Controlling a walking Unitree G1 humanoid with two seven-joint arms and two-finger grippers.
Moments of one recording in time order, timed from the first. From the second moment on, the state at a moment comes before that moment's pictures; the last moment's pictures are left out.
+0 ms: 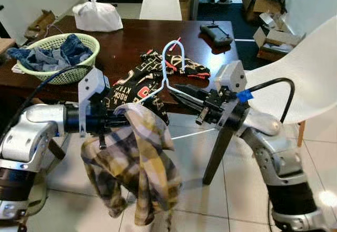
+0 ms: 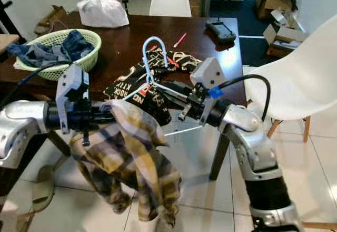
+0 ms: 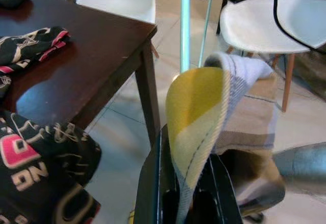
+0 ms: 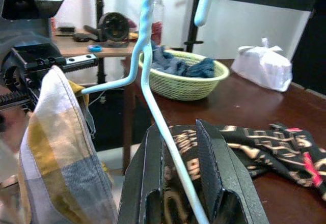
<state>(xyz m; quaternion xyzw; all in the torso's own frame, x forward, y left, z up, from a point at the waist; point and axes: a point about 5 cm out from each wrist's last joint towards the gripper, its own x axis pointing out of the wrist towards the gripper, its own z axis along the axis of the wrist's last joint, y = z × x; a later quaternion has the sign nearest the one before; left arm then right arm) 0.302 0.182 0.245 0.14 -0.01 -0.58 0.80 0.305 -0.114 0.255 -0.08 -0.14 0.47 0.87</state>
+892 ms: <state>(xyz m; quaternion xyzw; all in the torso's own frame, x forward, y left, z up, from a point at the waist) 0.353 0.205 0.420 0.37 -0.21 -0.35 0.83 0.334 -0.086 0.346 -0.04 -0.31 0.32 0.89</state>
